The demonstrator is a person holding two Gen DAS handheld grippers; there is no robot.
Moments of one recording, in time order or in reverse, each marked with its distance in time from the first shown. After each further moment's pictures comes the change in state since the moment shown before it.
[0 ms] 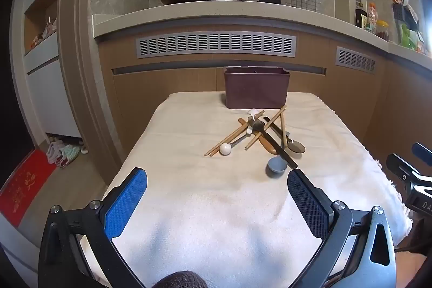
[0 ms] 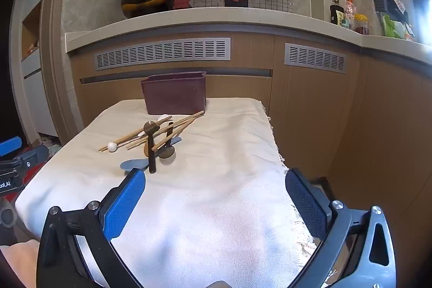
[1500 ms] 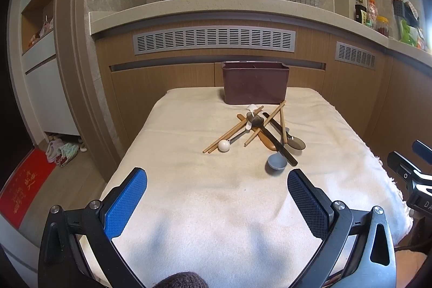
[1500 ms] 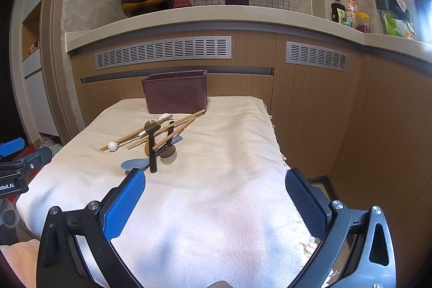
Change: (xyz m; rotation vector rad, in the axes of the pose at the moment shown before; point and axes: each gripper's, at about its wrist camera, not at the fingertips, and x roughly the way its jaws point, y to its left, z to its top) left arm 0.009 -0.005 -0.006 0.010 0.012 0.001; right arm 0.005 0.003 0.001 0.004 0.007 0.004
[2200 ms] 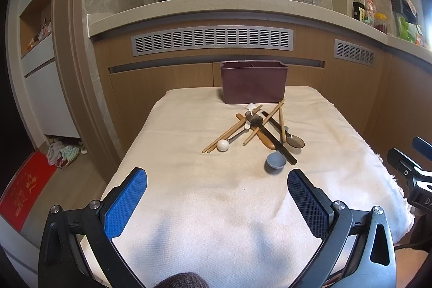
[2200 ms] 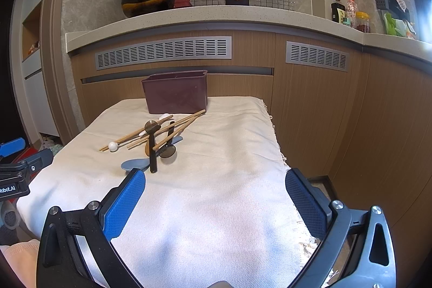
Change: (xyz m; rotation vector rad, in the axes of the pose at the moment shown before) left arm 0.000 -0.003 0.000 0.012 0.005 0.003; right arm -0.001 -0.001 0.001 0.000 0.000 0.002
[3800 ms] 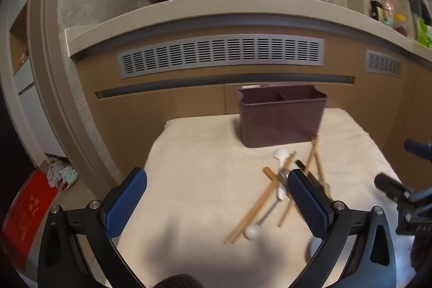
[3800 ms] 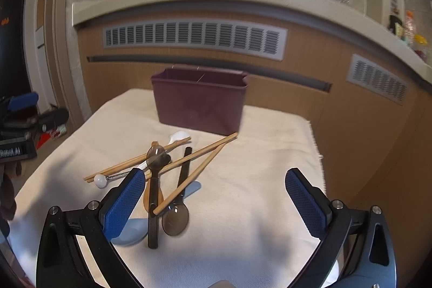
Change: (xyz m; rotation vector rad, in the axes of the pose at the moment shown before) left arm 0.136 0.034 0.117 0.039 0.003 0.034; right arm 0.154 0.051 0.088 -0.159 0.140 0.126
